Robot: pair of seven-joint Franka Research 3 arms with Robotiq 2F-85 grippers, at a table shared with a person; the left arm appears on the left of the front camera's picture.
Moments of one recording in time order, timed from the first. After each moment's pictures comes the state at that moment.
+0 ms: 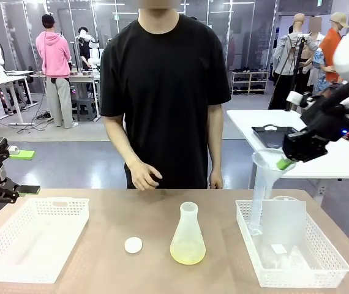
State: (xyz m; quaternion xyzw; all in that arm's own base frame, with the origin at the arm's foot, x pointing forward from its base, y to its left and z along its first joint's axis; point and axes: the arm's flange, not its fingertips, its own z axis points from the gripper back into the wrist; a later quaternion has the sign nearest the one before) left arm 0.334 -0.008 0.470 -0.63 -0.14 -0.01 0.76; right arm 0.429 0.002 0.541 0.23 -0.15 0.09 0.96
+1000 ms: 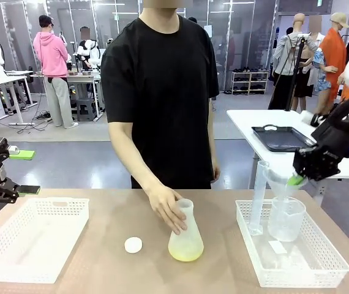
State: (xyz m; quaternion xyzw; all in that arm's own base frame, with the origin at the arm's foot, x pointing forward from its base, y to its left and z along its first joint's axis) left arm 0.334 -0.008 0.470 -0.63 -0.14 -0.01 0.76; right arm 0.426 -0.010 0.500 0.25 -0.08 0.05 0.96
